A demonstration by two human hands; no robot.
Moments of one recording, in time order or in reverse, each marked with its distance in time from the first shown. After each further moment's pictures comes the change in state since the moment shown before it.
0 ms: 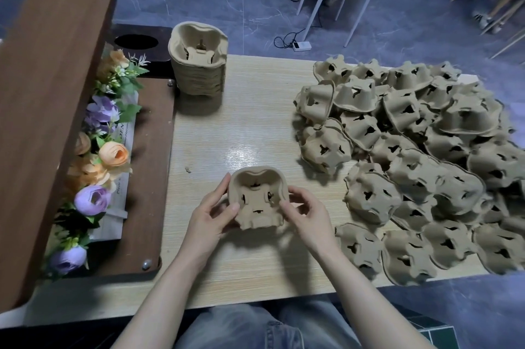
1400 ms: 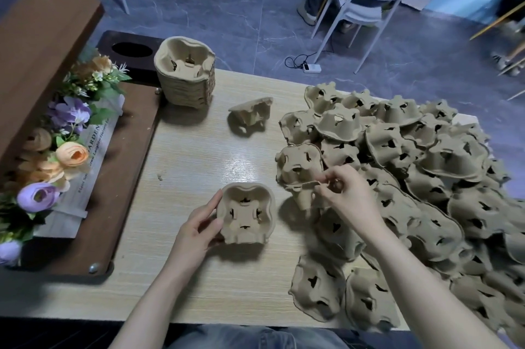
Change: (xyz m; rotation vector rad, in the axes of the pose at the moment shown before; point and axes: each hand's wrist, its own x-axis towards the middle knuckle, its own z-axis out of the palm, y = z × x) left_hand 0.003 -0.014 0.061 0.042 0.100 -0.014; right_hand 0.082 -0.043 -0.147 -0.534 0.015 -0.301
